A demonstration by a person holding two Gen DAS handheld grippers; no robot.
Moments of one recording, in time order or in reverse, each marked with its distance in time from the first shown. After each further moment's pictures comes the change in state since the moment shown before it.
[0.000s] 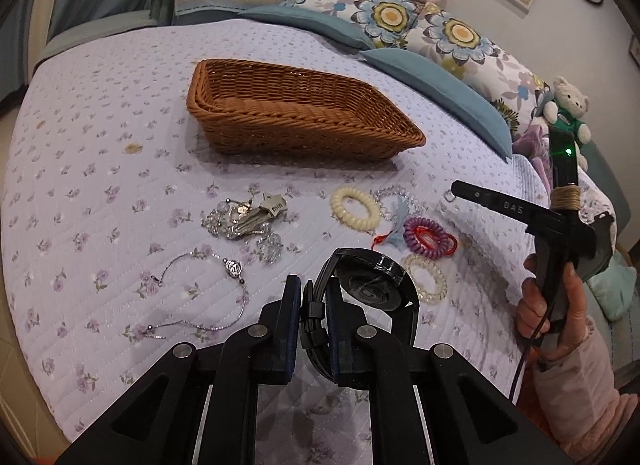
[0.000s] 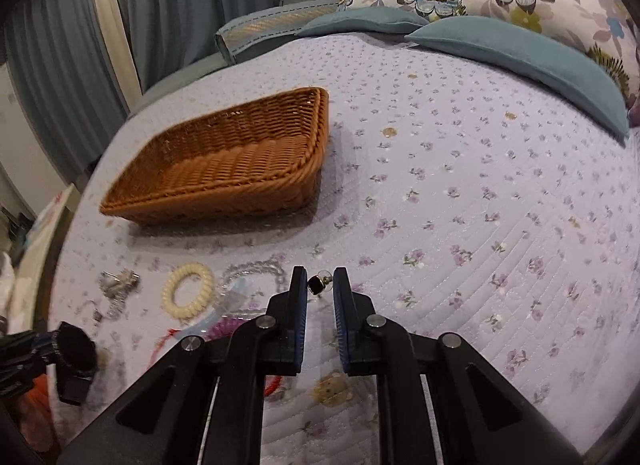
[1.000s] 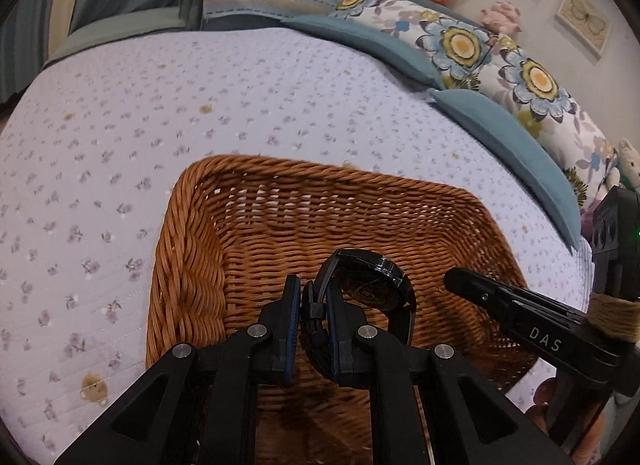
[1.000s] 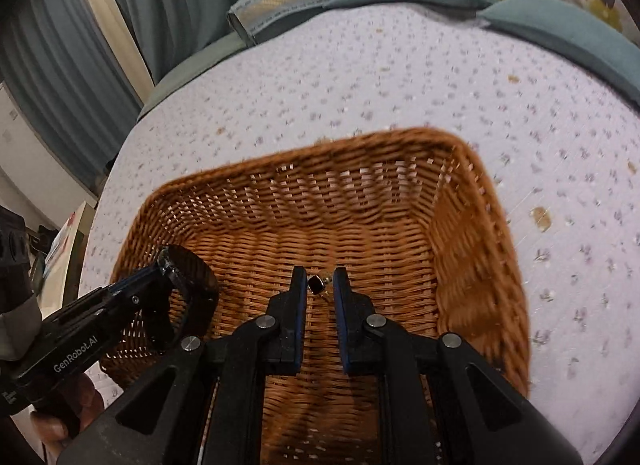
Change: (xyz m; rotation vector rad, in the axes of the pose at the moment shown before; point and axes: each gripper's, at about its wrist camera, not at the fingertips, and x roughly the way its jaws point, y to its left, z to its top) left arm 0.138 0.059 0.185 -0.110 -0.031 0.124; right arm 0.157 0.070 0.126 0.008 0.136 0.071
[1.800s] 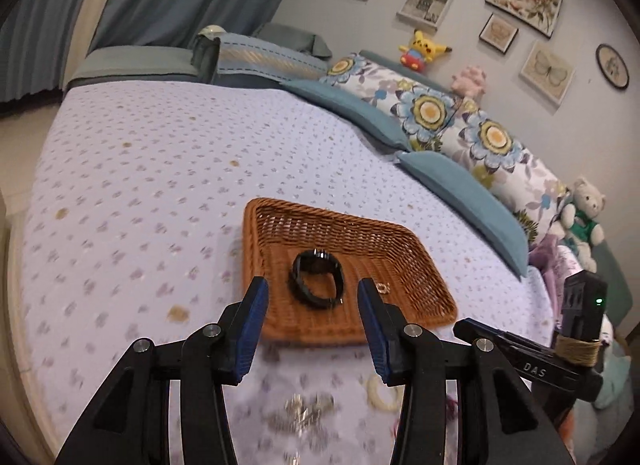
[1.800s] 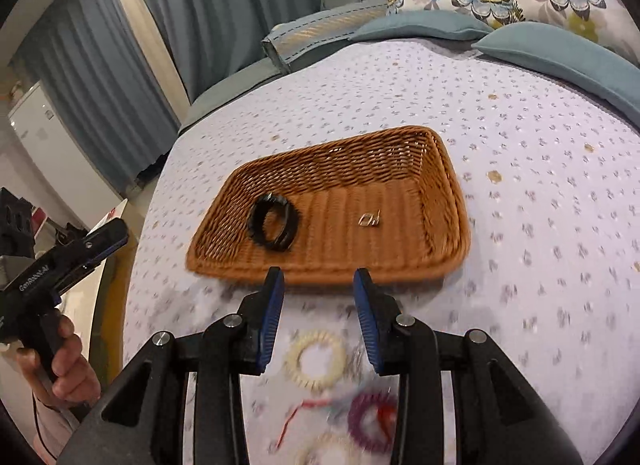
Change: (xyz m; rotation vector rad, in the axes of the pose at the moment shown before) left arm -0.172 0.026 -0.055 -0.052 -0.218 -0.109; right arm -0.142 0.023 -0.096 -0.033 -0.139 0.090
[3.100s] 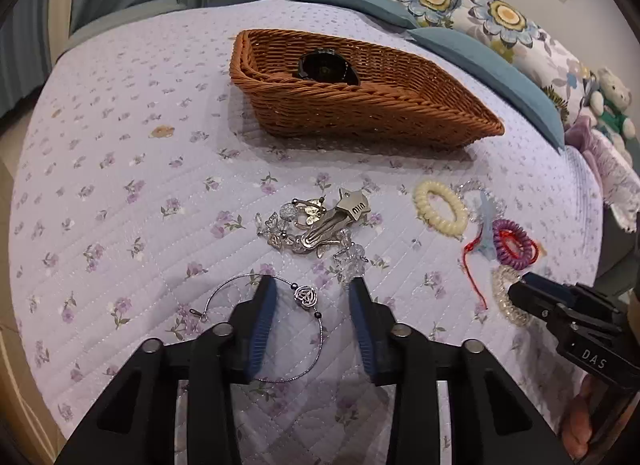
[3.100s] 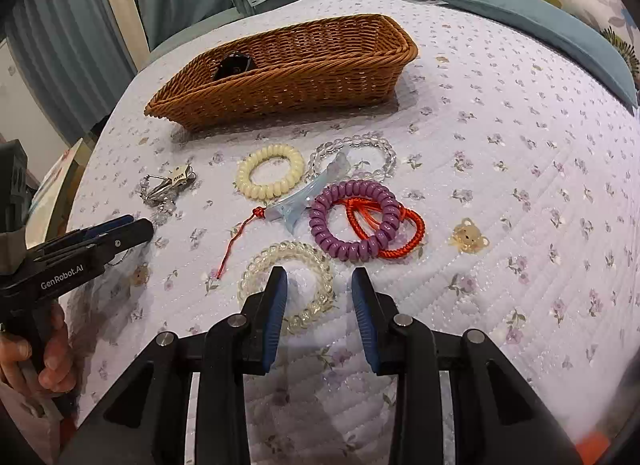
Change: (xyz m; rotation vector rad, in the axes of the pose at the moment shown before) left arm 0.050 -0.011 -0.134 0.168 0.319 0.147; right arm 0.005 -0.001 -0.125 -0.029 0.156 -0.207
